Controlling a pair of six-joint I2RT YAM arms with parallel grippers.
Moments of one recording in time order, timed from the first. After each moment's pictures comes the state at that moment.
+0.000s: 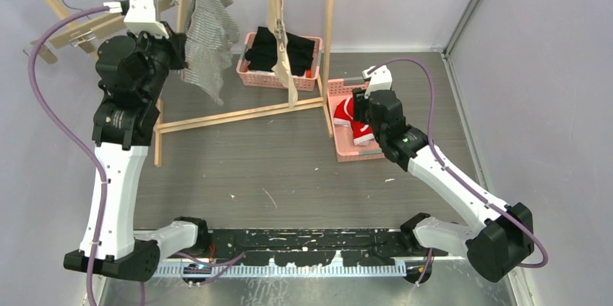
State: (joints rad) left arm -0.16 1.14 1.65 -0.47 -0.07 -0.01; right arm 0.54 1.12 0.90 -0.14 0.41 0.08
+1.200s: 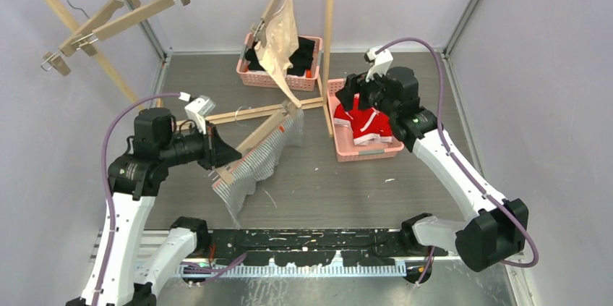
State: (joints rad) left arm -0.16 0.77 1.13 -0.97 0.67 -0.13; right arm 0.38 1.21 1.05 -0.15 -0.14 0.12
